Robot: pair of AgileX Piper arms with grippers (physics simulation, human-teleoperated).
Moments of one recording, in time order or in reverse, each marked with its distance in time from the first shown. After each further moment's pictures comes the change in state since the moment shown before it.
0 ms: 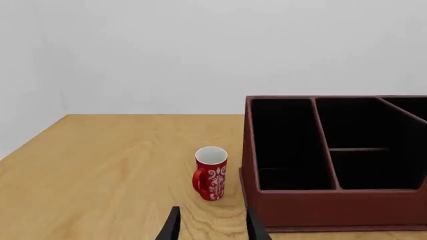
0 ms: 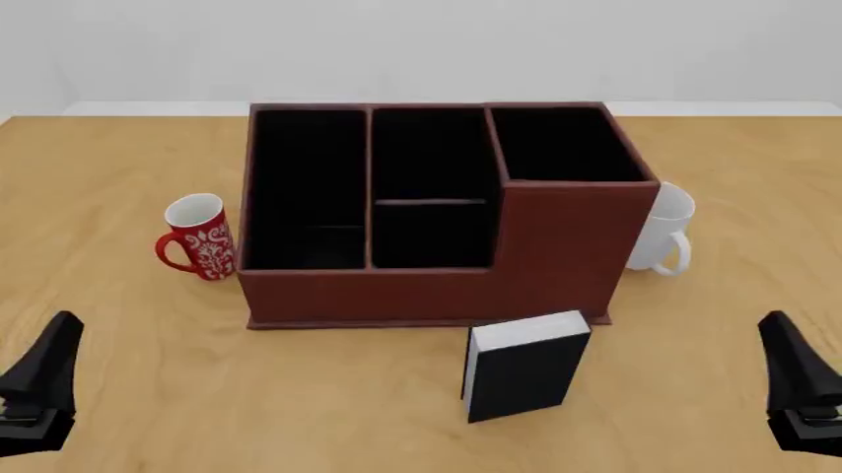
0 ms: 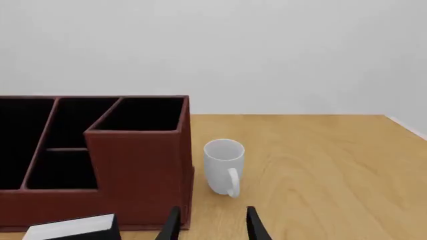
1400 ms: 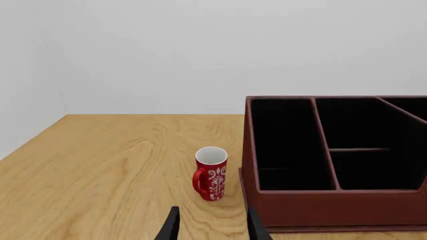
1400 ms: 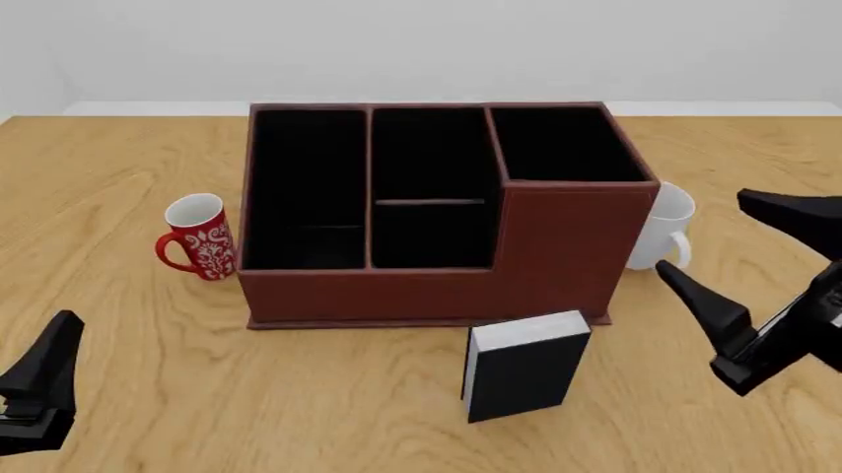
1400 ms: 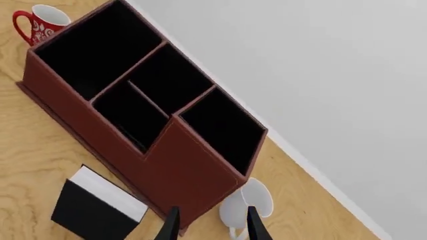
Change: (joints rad) left arm 0.000 0.005 -0.003 -0.001 0.000; right arm 0.382 0.509 -0.417 0.167 -0.589
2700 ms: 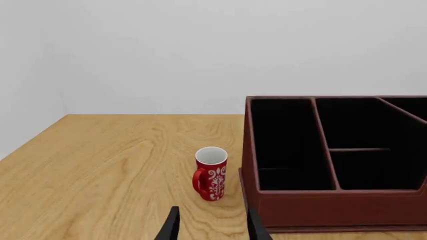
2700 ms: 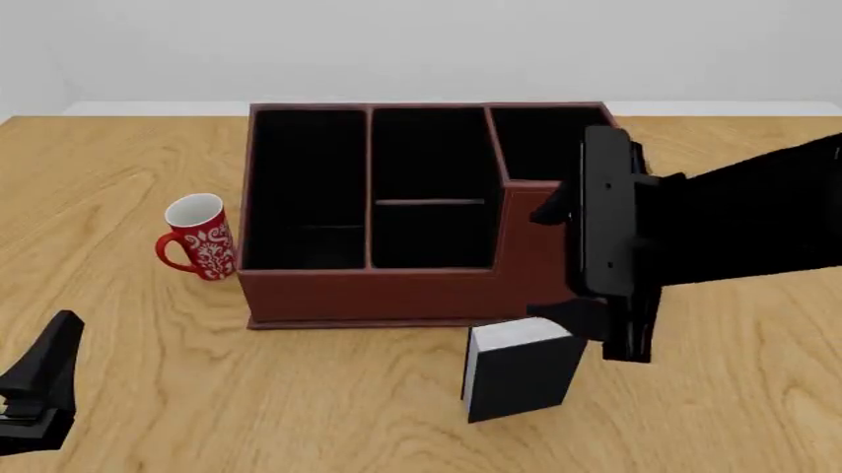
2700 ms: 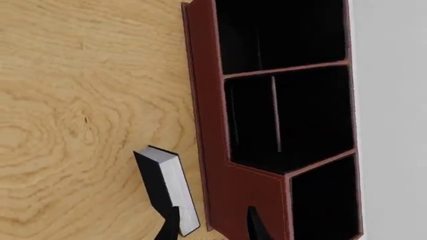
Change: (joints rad) left arm 0.000 0.000 0.000 0.000 0.000; right arm 0.332 0.591 -0.553 0.612 -0.307
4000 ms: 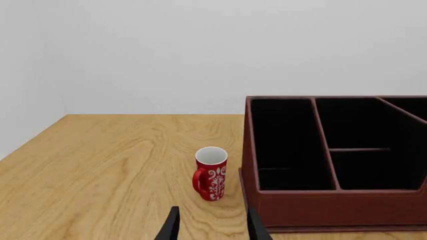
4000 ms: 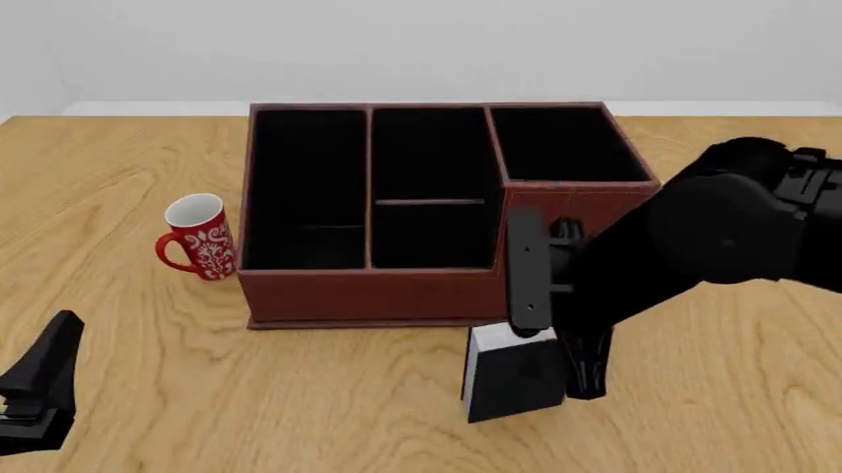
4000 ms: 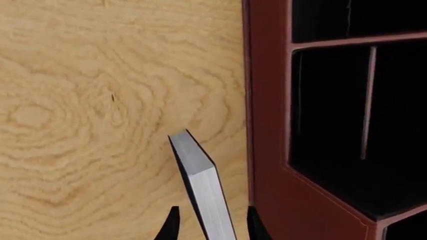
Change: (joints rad) left arm 0.000 0.000 0.000 0.000 0.000; right arm -0.009 0.224 0.026 0.068 0.045
